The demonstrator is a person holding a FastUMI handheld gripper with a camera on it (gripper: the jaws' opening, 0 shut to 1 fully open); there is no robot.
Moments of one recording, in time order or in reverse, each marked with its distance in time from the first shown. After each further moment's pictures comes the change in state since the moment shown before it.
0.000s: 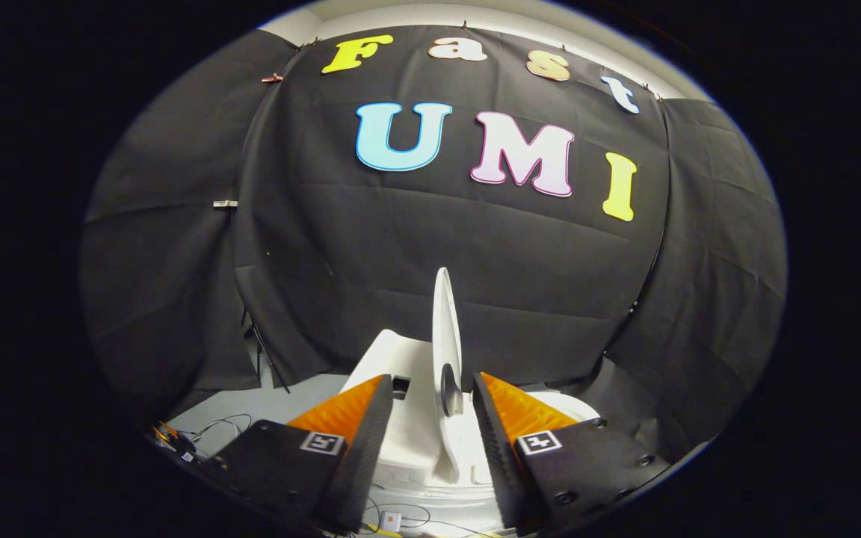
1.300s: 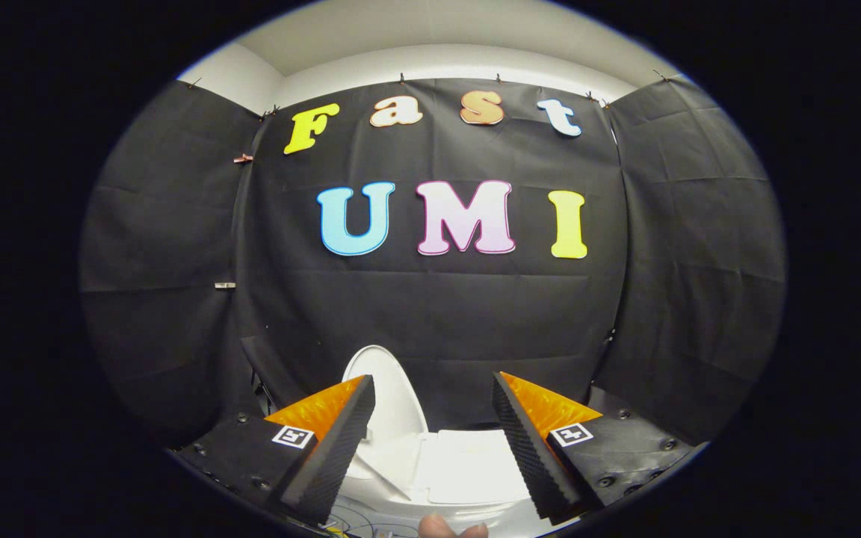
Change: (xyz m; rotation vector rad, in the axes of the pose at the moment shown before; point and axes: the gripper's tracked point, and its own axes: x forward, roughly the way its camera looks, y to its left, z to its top) arm -0.110 -0.177 0.100 0.132 -0.232 0.029
